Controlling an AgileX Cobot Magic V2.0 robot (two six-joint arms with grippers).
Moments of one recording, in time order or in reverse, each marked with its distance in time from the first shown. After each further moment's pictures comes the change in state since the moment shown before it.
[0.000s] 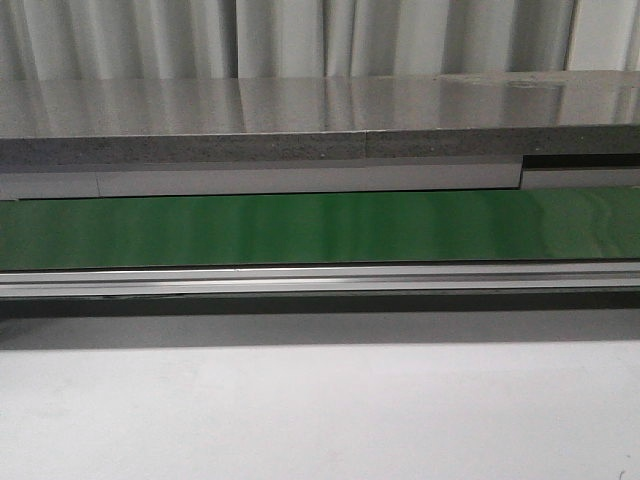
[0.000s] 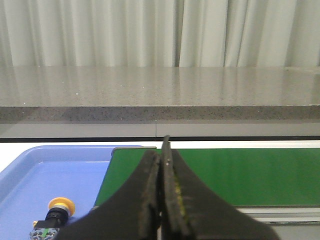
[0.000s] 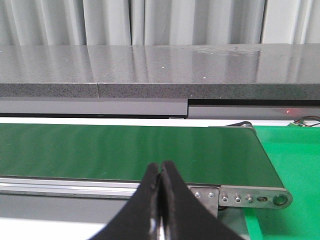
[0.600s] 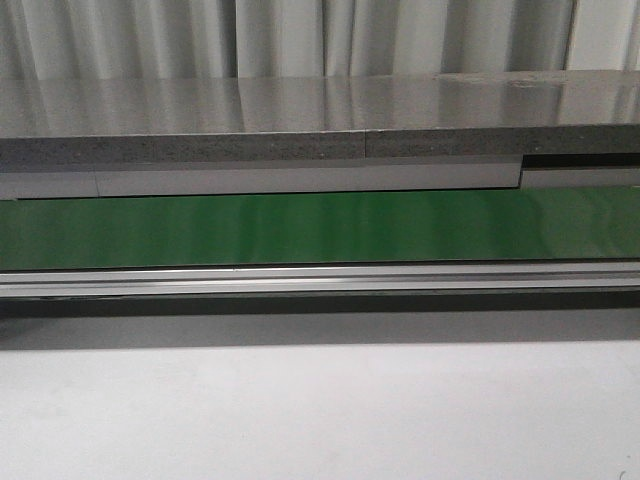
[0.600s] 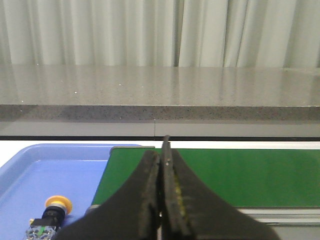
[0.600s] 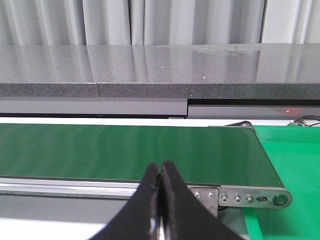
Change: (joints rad) left arm 0.000 0.000 -0.008 -0.021 0.010 0.000; right arm 0.000 0.000 0.000 0.000 0.000 0.000
